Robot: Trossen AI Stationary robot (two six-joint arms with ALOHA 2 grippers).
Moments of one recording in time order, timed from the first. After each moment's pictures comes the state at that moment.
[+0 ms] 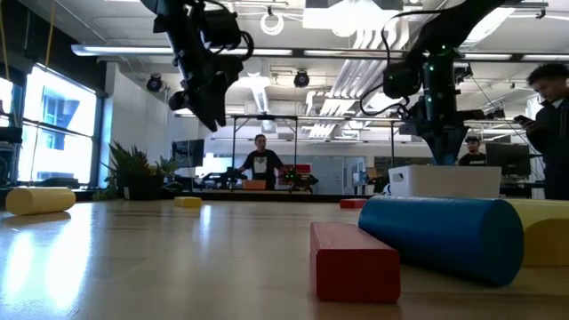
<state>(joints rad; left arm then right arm) 0.64 1.53 1.23 -0.85 0.07 -0.28 -0.83 1.49 1.06 -1.02 0.30 0.37</state>
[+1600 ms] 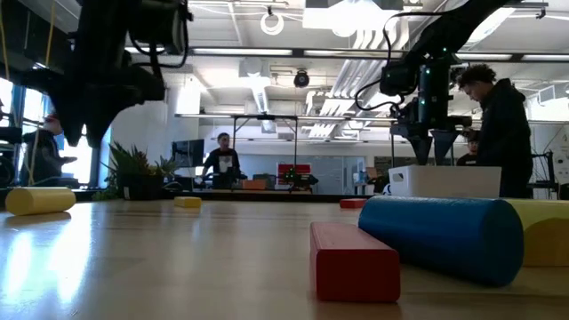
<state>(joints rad) 0.21 1.30 0.88 -1.20 0.01 -1.24 -0.83 1.49 1.03 -0.87 0.28 0.30</state>
